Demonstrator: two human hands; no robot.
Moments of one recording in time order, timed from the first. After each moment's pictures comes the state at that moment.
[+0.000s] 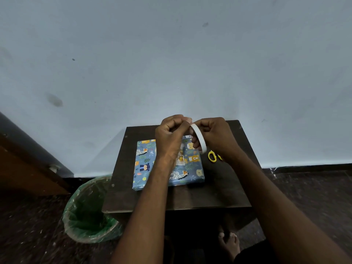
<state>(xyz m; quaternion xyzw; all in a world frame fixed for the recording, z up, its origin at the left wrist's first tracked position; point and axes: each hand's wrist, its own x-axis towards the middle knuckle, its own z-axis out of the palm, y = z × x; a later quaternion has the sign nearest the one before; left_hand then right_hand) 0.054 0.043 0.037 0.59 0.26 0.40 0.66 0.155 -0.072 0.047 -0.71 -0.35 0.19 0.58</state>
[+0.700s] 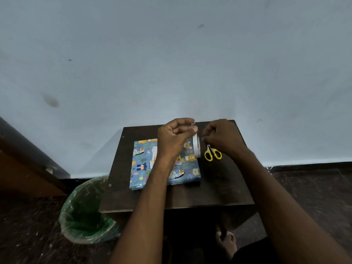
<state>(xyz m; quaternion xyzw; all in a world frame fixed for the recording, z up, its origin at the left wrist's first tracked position) 0.052 0.035 0.036 0.64 0.21 0.31 0.67 0.173 -0.089 0.049 -0.88 -0.33 0.07 0.35</state>
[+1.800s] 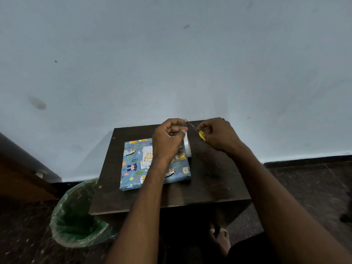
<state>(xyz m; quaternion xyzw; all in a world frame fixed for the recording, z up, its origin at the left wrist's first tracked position) 0.063 0.030 0.021 0.73 0.22 0.33 0.56 0.181 -0.108 0.054 -0.88 -0.33 0.08 0.33</state>
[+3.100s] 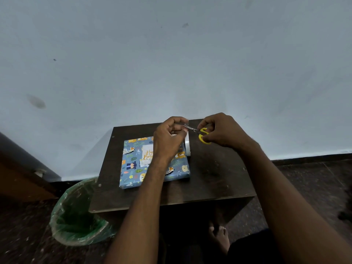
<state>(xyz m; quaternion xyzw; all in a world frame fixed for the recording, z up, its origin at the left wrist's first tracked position) 0.063 0.029 0.021 0.77 0.18 0.32 0.53 0.183 -0.123 0.075 -0.87 -0.38 0.10 0.31</state>
